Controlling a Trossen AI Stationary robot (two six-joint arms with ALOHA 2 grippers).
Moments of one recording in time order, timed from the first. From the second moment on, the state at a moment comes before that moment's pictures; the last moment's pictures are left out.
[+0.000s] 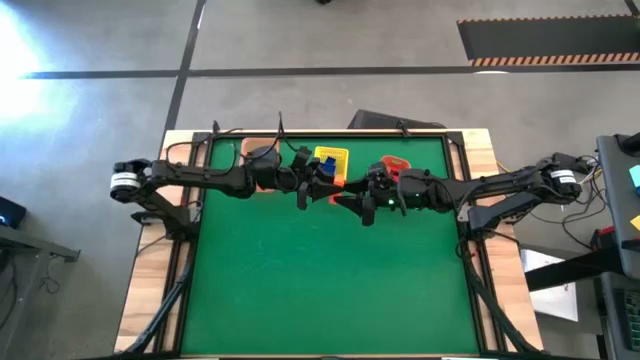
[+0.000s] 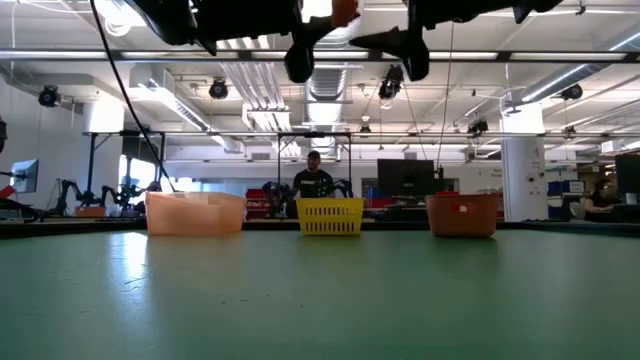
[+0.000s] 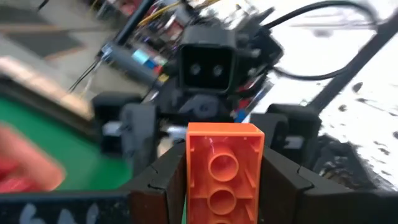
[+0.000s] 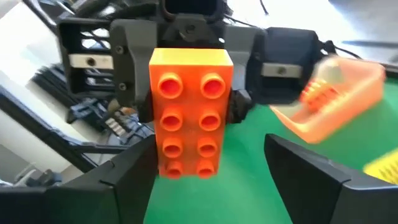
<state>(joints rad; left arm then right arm) 0.17 1.50 0.96 0.68 0.32 -0.68 0.00 1.30 0.83 0.37 0.11 0.62</state>
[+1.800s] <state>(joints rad) 0.67 1.38 0.93 -0.64 -0.06 -0.60 -0.03 1.19 0.83 -0.08 0.22 0.77</state>
